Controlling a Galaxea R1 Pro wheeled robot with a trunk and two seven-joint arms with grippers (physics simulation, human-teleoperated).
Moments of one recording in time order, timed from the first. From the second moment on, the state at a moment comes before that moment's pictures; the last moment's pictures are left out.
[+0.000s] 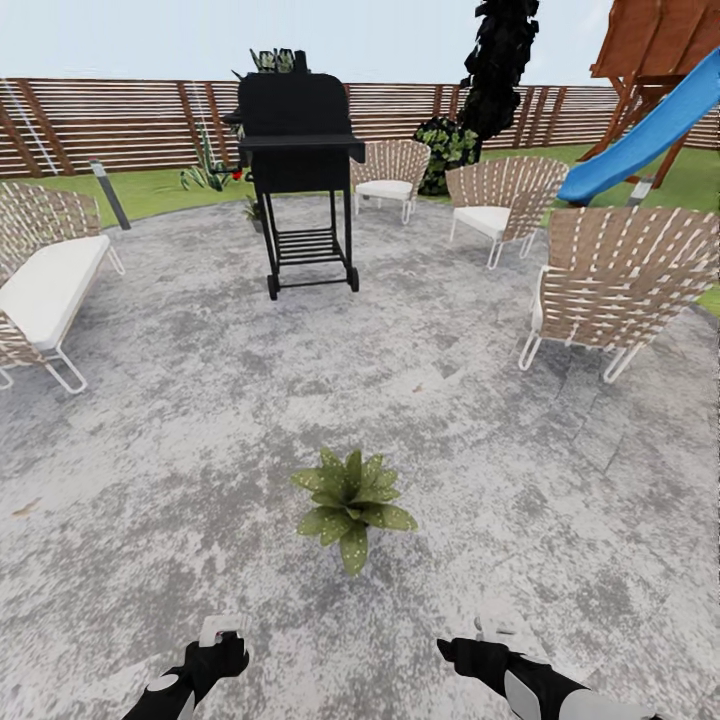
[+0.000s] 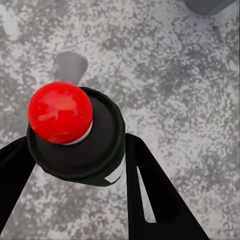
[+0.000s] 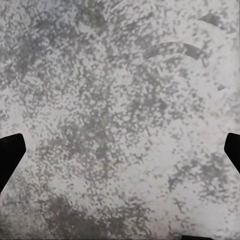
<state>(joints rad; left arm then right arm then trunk) -0.50 -0.05 0.91 -0.33 -0.79 -0.14 -0.30 -0.63 -0.03 0.65 -0.01 -0.80 -0.04 0.24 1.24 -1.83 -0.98</state>
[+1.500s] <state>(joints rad) -0.50 -0.05 0.91 -0.33 -0.79 -0.14 -0.30 -0.62 -0.03 0.65 -0.01 -0.80 -0.04 0.24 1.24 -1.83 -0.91</state>
